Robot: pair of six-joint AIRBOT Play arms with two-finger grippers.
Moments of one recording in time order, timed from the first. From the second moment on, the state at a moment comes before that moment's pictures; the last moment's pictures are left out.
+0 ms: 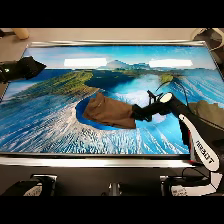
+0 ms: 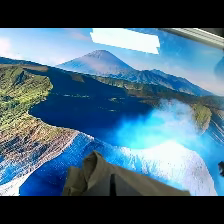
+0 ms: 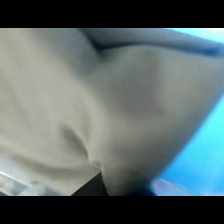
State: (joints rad) left arm -0.01 -1.05 1.40 1.05 -1.01 -1.57; right arm 0.12 -1.59 1.09 -0.75 1.02 1.49
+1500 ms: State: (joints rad) left arm -0.01 -1.05 1.16 1.10 -0.97 -1.50; right arm -0.98 -1.20 1.51 -1.42 1.83 1.73
